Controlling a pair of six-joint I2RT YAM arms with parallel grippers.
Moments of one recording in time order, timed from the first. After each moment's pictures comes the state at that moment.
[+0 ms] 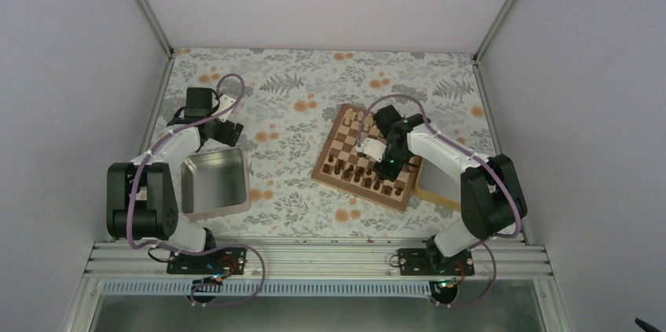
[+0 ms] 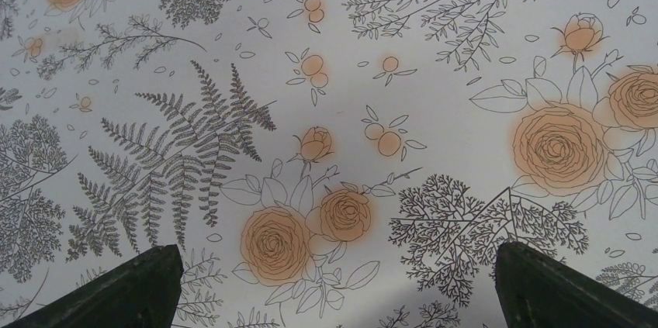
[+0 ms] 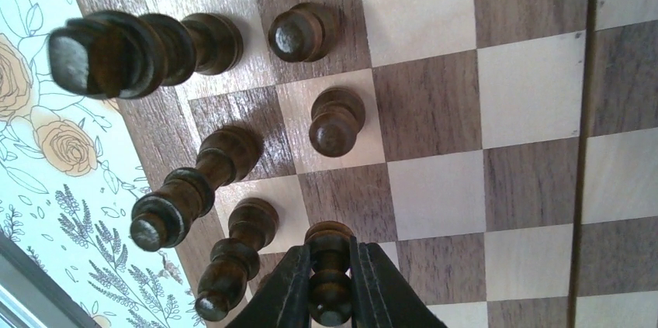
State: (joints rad) left arm 0.01 1.48 0.88 -0.32 0.05 0.43; right arm 0.47 1.56 1.03 -0.97 -0.12 -0.56
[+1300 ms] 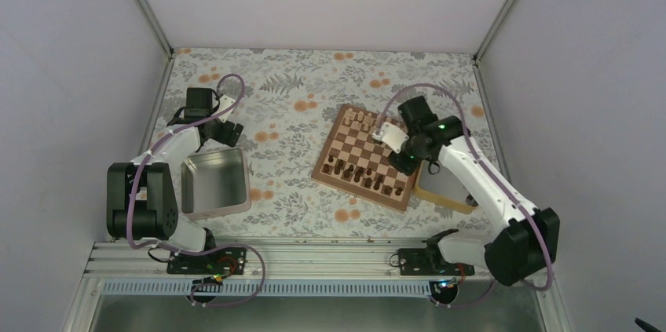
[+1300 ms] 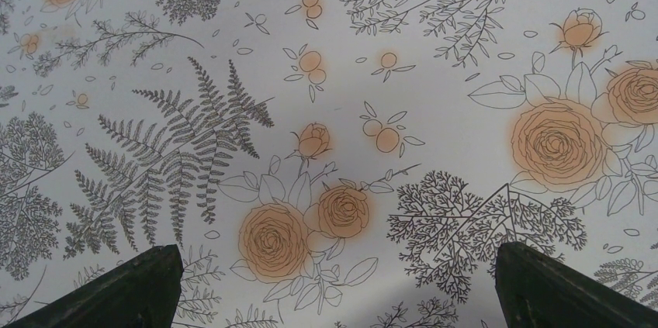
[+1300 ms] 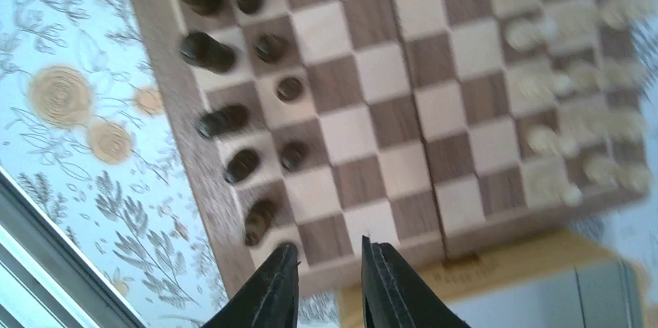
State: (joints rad) left arm 0.01 1.48 0.88 -0.33 0.05 0.43; right arm 0.44 1.28 1.08 -1.07 -0.09 -0.55
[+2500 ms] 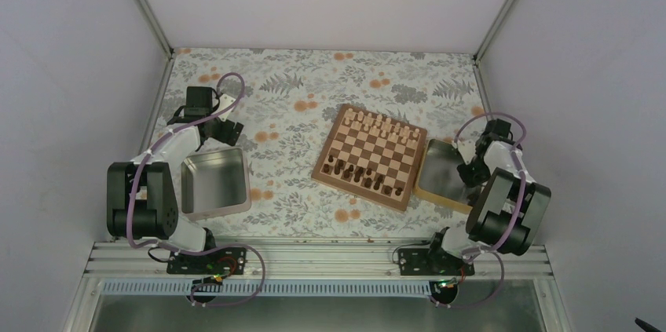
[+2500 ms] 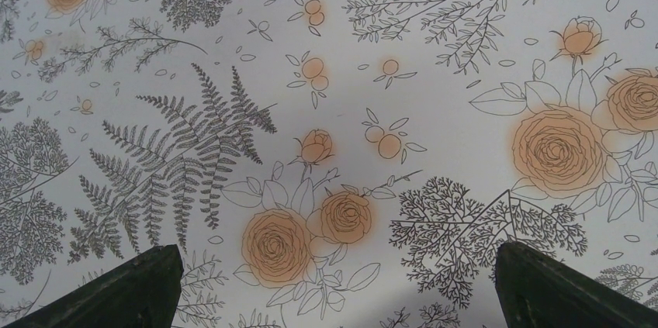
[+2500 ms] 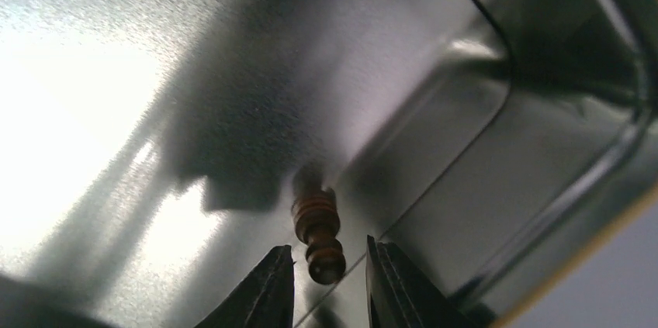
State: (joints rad) left arm 0.01 1.49 0.89 -0.33 0.05 0.43; right arm -0.44 1.43 0.82 -0.74 0.14 -0.81
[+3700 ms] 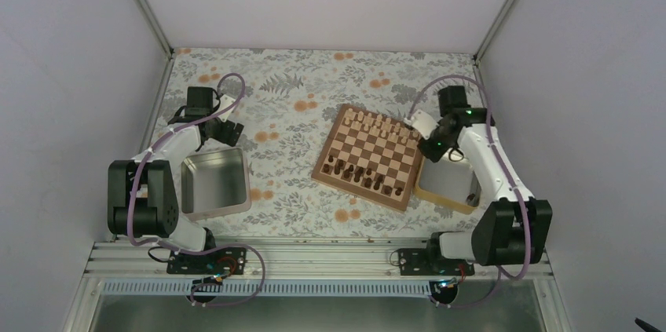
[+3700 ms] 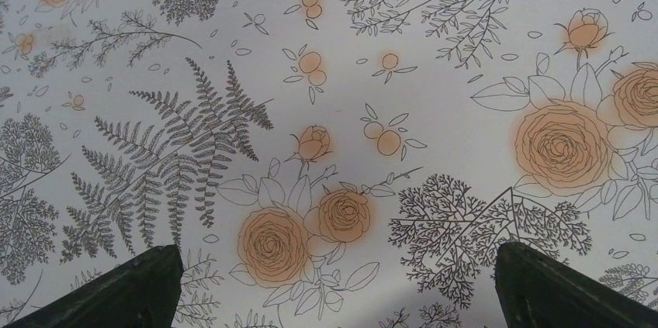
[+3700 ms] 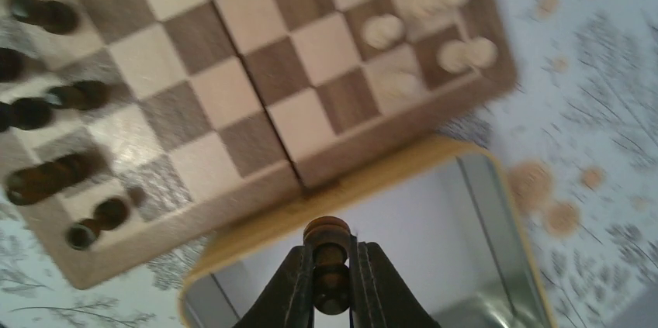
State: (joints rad) left arm 0.01 1.50 0.89 -0.33 0.05 0.43; right arm 0.01 1.32 1.10 -1.03 -0.08 -0.77
